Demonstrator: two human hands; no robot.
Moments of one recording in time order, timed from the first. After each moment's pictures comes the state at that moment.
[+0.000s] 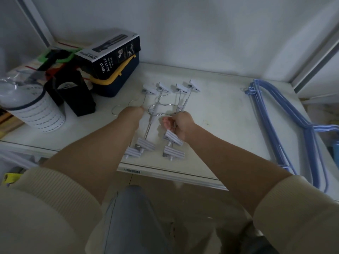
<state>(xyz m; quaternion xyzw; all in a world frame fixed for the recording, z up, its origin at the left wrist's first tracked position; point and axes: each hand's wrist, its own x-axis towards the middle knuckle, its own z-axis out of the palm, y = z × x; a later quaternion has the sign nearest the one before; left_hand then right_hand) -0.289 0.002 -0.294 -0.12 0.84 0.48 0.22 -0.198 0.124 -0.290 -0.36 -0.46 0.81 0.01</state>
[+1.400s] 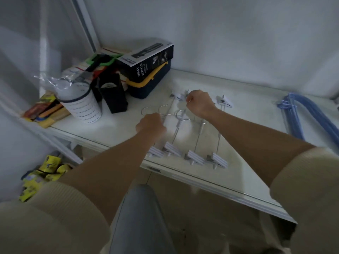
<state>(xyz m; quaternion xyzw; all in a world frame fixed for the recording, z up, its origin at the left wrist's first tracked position) -0.241 -0.031 -0.276 0.03 0.98 0.14 0.12 -0.255 0.134 -0.252 -0.12 -0.97 0.23 0.02</state>
